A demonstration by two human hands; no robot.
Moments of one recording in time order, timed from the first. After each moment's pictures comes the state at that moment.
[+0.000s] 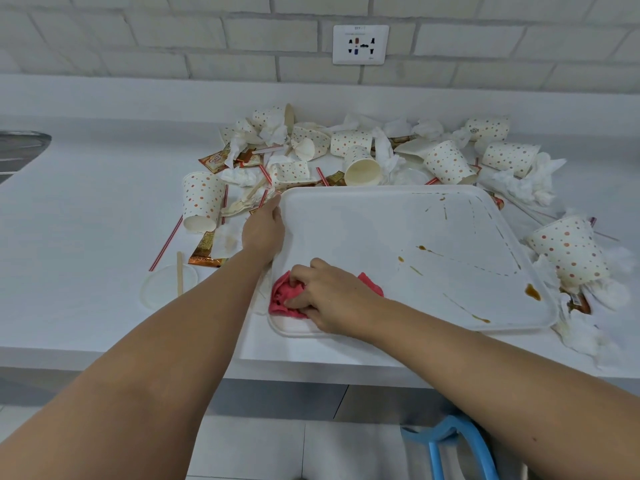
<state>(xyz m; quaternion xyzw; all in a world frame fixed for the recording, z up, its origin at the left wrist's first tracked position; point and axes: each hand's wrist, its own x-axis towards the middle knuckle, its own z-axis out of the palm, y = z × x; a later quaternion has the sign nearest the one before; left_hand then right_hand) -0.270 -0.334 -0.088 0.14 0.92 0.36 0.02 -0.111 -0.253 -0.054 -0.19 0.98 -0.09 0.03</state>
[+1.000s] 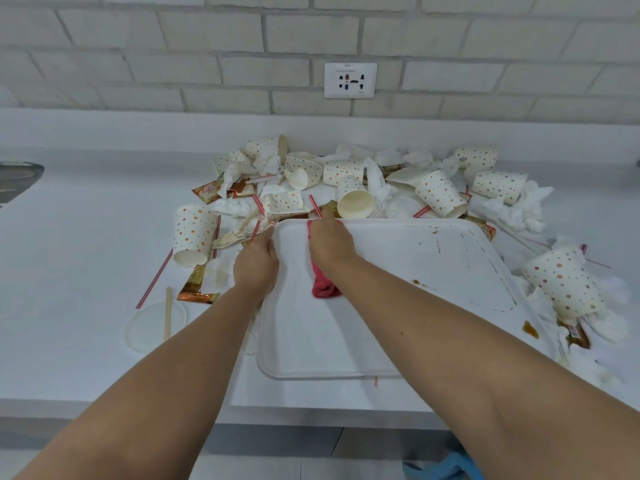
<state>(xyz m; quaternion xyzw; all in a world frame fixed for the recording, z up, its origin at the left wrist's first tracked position) -0.272 -0.332 -0.092 0.15 0.93 0.35 0.00 -0.226 -0.214 -0.041 0.17 0.98 -0.13 -0.04</state>
